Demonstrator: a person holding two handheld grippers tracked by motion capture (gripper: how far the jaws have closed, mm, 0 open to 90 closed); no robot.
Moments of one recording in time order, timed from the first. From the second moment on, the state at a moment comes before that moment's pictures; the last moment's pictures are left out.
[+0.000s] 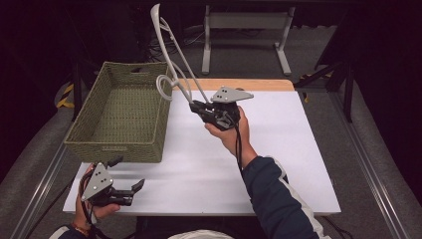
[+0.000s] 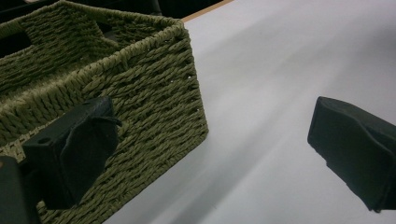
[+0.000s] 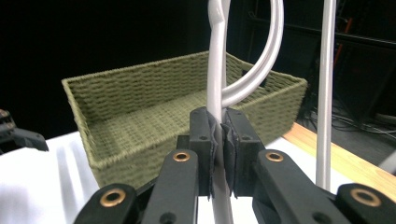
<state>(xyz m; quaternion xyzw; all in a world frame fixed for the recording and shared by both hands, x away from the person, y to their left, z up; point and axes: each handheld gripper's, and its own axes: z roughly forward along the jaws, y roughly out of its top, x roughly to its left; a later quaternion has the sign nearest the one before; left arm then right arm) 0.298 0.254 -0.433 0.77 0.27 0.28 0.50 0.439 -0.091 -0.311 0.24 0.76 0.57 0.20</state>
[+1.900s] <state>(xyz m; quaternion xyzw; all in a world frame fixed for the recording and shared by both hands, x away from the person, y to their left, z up) 0.292 0.271 -0.432 0.76 0.28 0.28 0.52 0.465 0.120 -0.284 0.22 0.77 0.60 0.11</state>
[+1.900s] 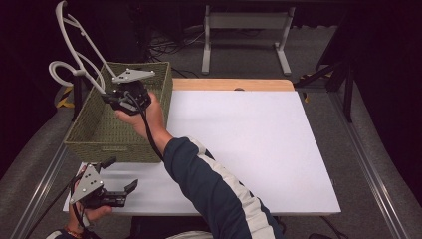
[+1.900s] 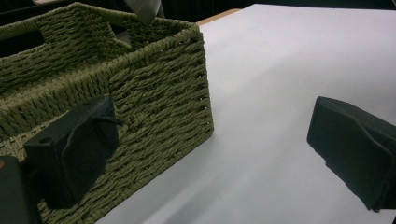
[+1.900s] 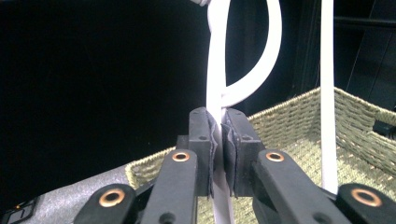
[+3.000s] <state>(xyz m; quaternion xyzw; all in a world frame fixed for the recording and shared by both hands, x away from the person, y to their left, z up) 0.297 0.262 -0.436 0.77 0.28 0.28 0.50 0.471 0.078 -0.346 0.27 0.79 0.53 0.15</state>
